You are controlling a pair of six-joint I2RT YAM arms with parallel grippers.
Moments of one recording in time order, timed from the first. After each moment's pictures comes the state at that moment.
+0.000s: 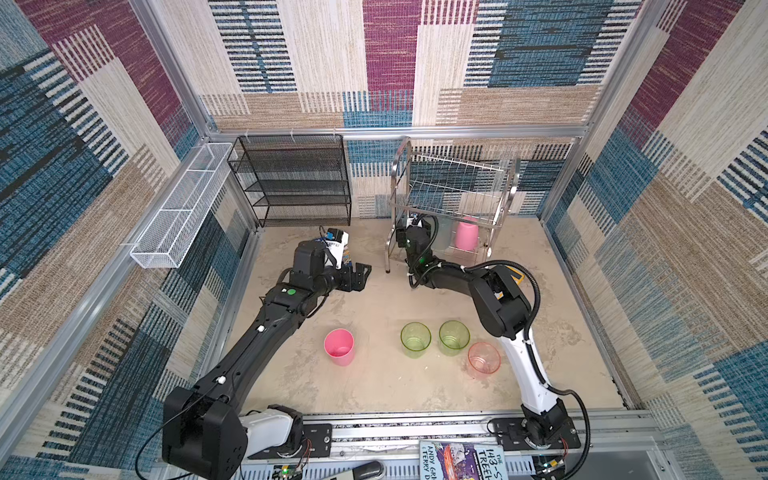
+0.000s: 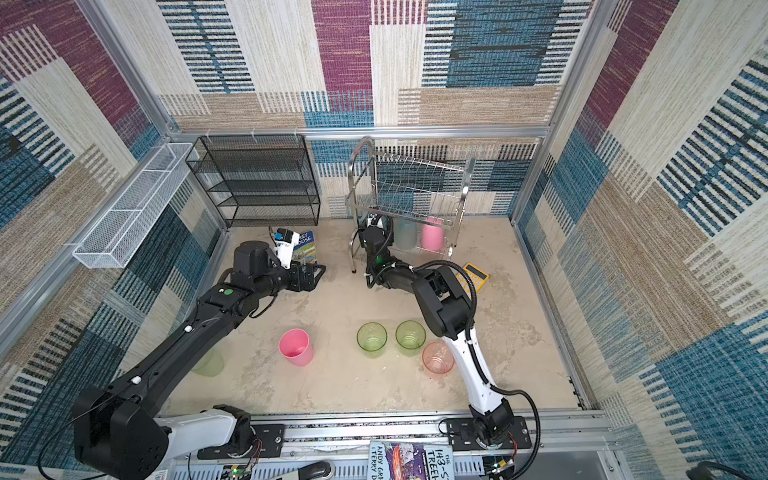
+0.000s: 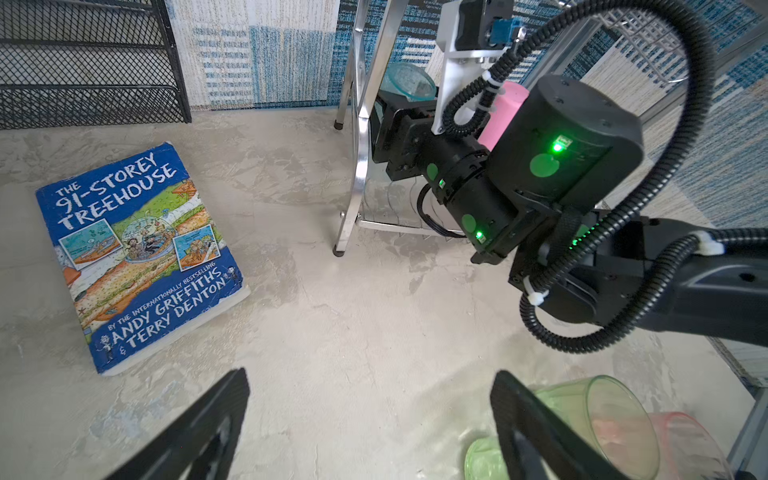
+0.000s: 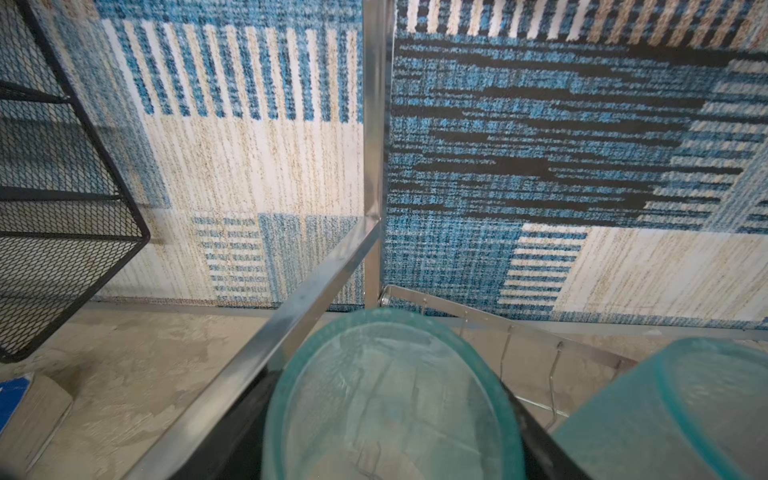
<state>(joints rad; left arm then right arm) -0.32 1.26 1.02 -0.30 0.25 -0.18 0.56 2.37 1.70 0.58 0.56 0.03</state>
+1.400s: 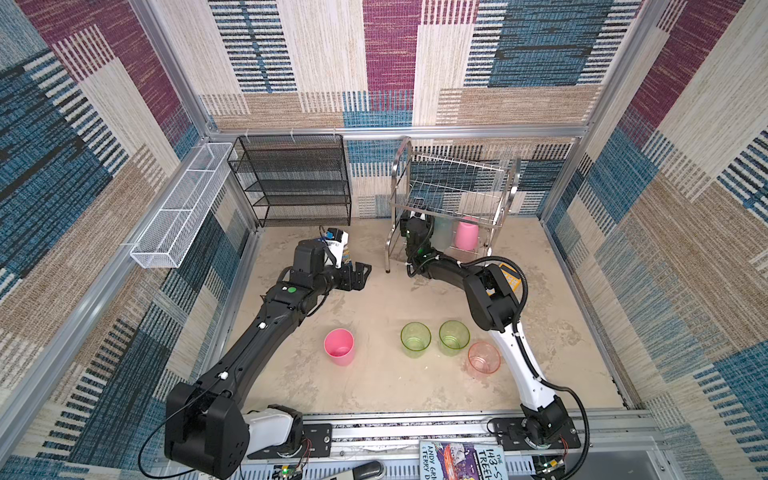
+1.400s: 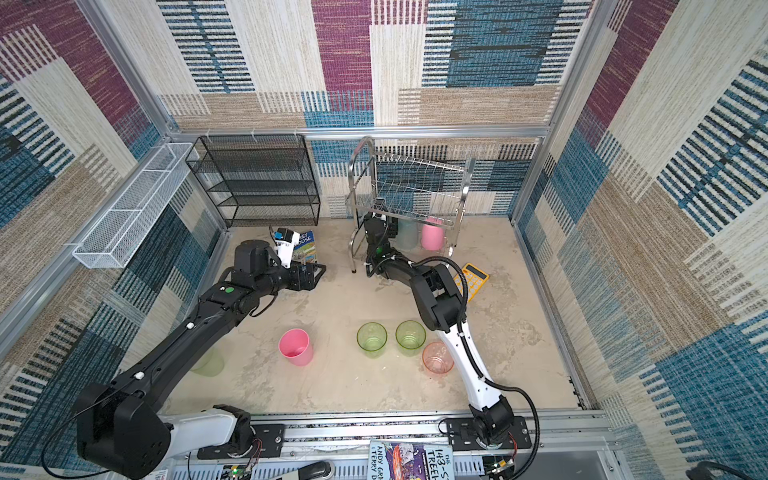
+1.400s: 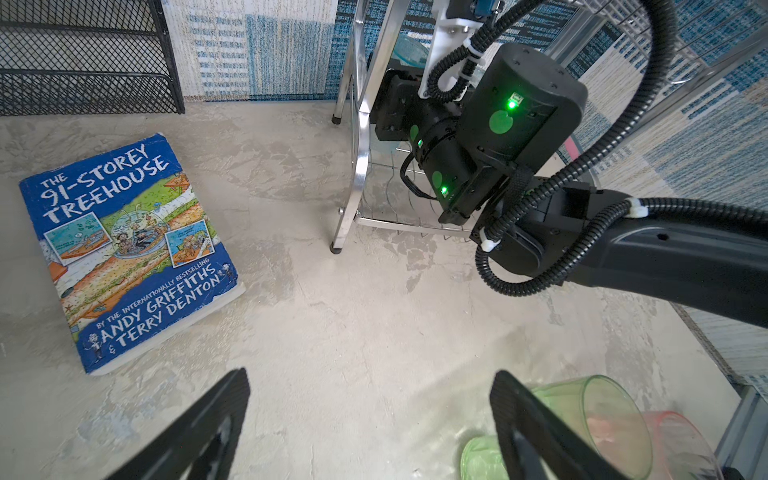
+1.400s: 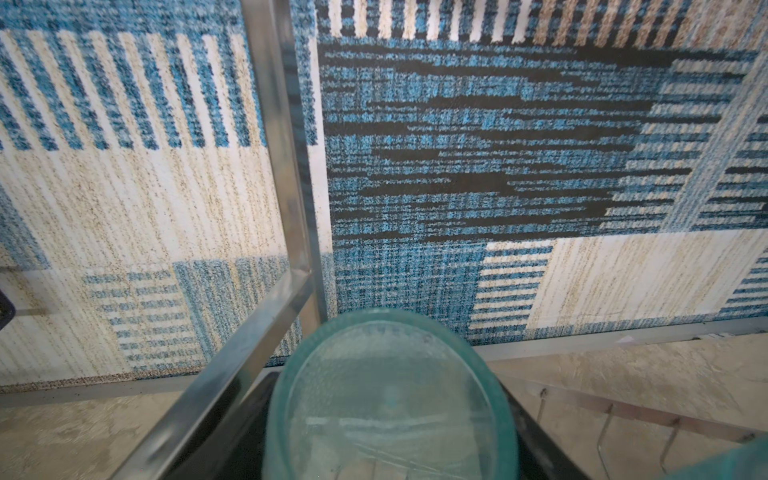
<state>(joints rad) -0.30 1.28 1.02 -0.30 0.28 -0.19 0.51 2.53 1.95 0.53 0.65 0.03</state>
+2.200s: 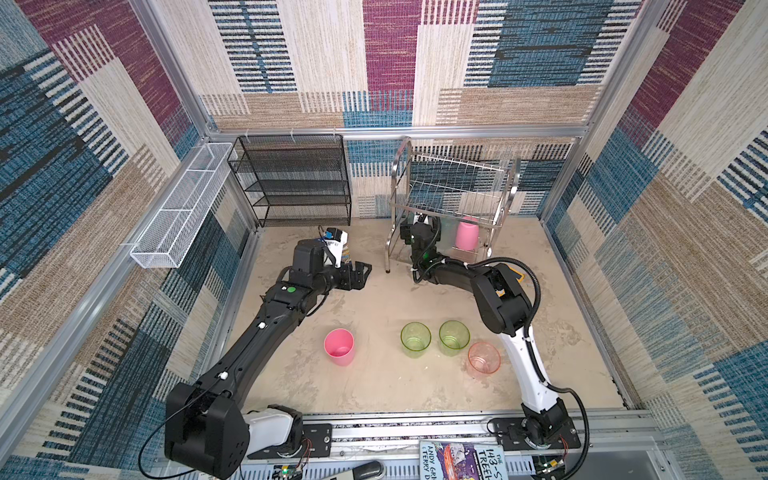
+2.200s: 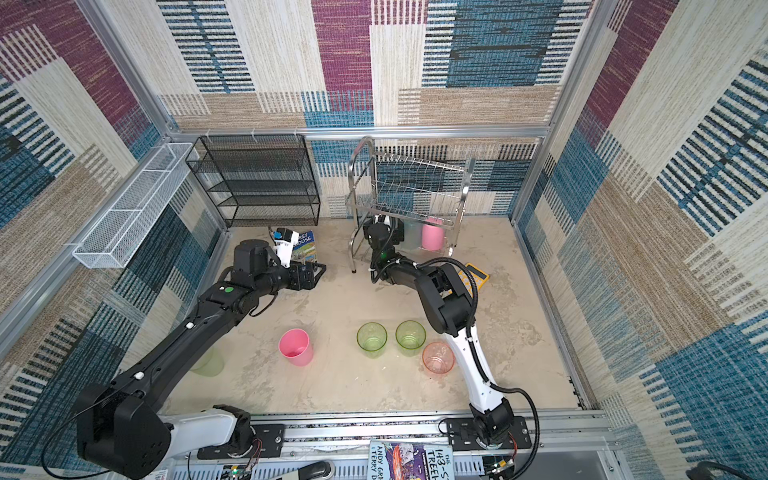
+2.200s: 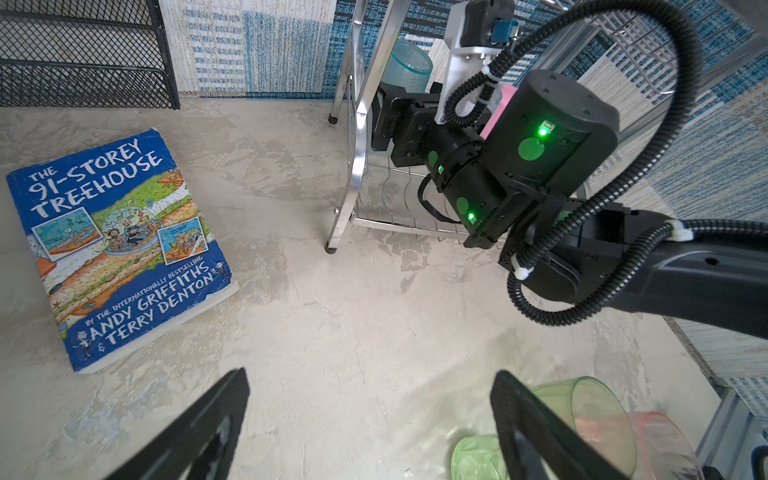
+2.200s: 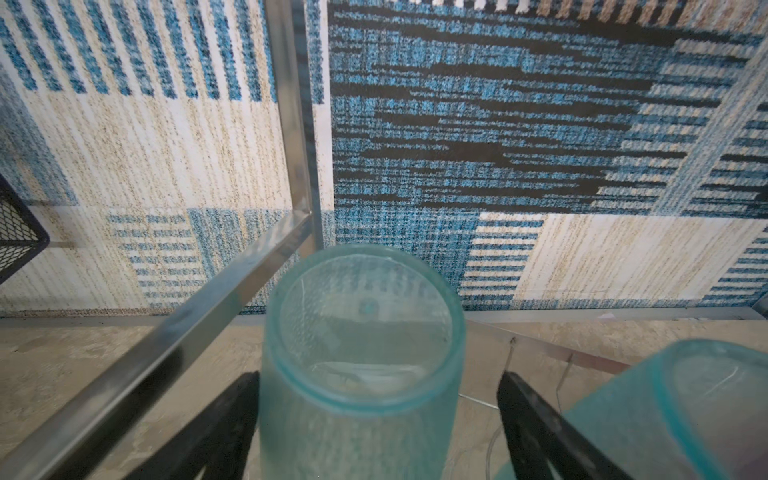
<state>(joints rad) -0.29 1.28 1.03 -0.30 0.29 -0.21 0.52 2.38 1.70 0.54 0.59 0.03</state>
